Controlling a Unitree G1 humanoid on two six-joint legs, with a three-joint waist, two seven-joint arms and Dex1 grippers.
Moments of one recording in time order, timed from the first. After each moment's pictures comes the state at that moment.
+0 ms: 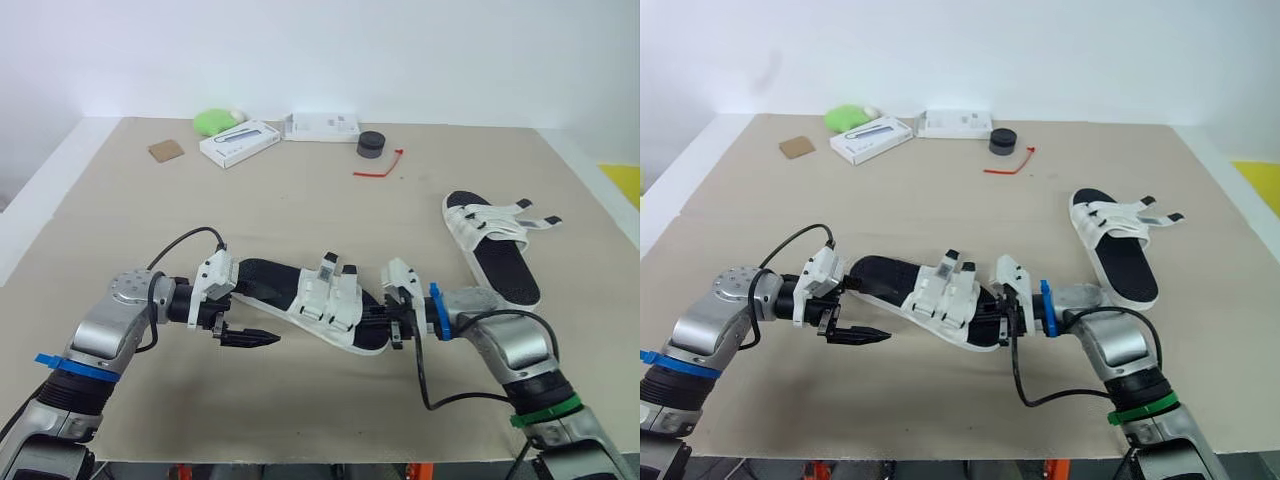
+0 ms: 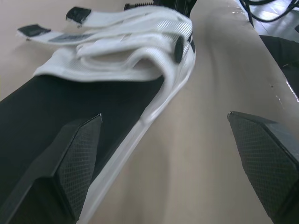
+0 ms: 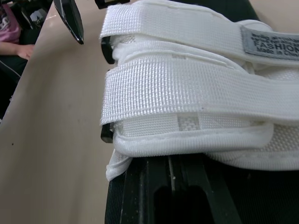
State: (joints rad) left arm -0.40 0.68 -0.14 -0.02 -0.44 0.35 -1.34; right arm -0.39 -0.64 0.19 -0.09 0.40 0.55 1.19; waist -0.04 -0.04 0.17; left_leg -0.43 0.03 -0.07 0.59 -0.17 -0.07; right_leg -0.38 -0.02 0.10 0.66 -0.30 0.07
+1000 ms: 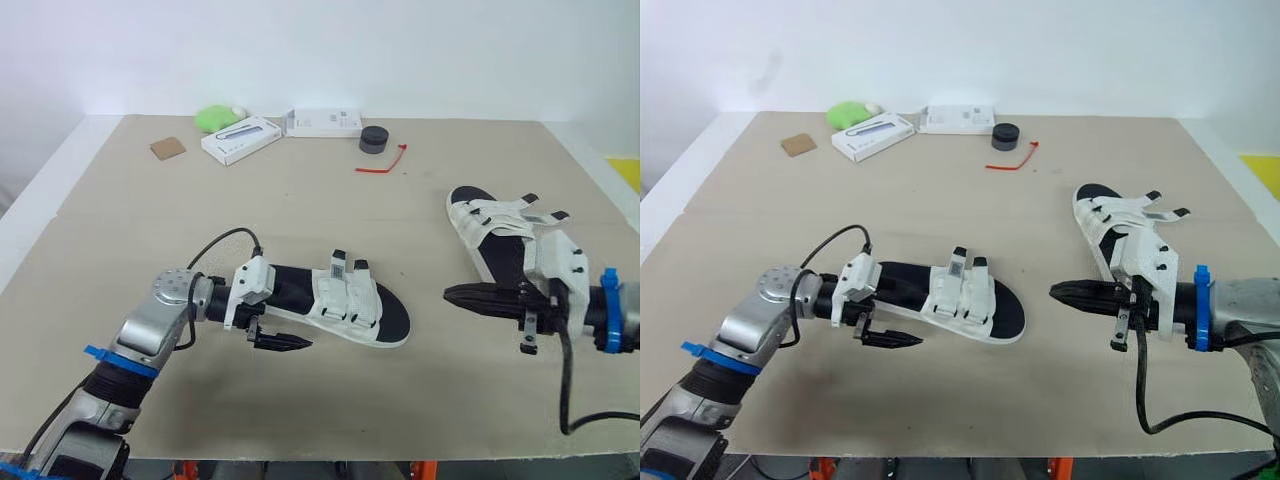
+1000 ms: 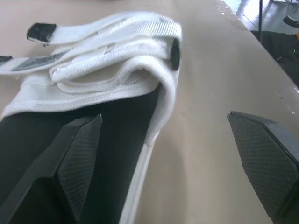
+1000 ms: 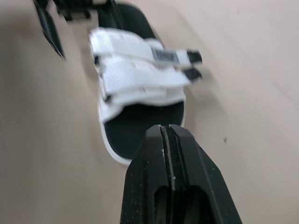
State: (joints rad) left arm -0.49 0.51 -0.26 0.06 -0.34 0.24 -1.32; right arm -0.03 -1.01 -0.48 -0.58 0.64 0.72 1.11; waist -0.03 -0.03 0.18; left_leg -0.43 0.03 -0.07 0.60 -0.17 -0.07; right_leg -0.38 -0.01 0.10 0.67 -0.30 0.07
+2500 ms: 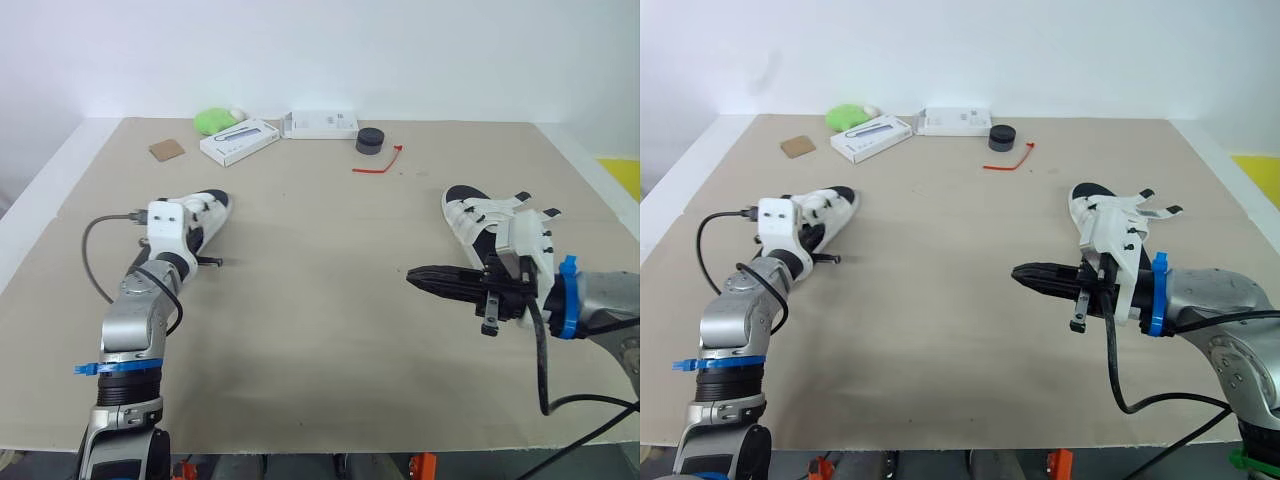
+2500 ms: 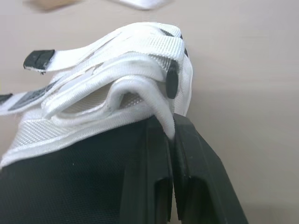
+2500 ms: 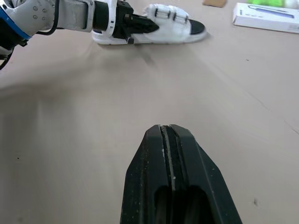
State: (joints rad) left arm -0.46 0.28 0.24 -0.01 -0.15 0.65 -0.14; right arm -0.22 -0.95 -0.24 -0.52 0.79 0.71 0.93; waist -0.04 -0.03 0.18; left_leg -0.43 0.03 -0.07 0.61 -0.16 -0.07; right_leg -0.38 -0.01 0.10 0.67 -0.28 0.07
